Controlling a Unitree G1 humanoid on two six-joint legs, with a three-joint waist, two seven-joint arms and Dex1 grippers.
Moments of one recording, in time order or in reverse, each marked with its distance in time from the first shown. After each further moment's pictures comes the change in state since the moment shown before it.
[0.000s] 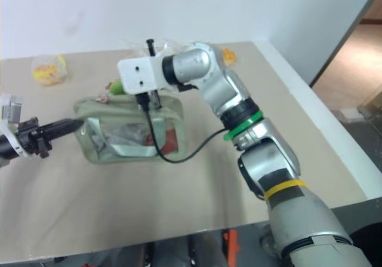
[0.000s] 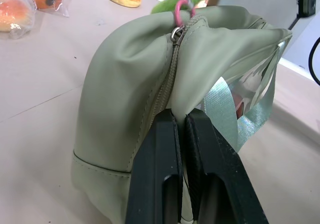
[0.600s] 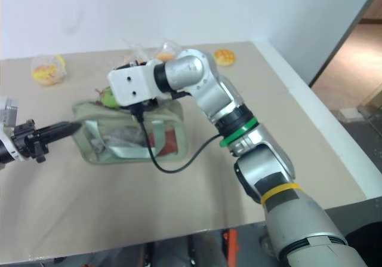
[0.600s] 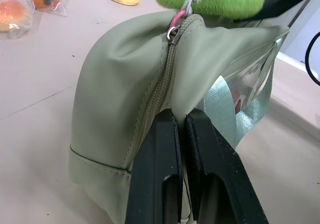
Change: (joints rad) left arm 0.067 0.007 0.042 -0.071 -0.012 0.002 0.005; right arm 0.056 0.046 0.007 -0.099 0.034 0.009 0.066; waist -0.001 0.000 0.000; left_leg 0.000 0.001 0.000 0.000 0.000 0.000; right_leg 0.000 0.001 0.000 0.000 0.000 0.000
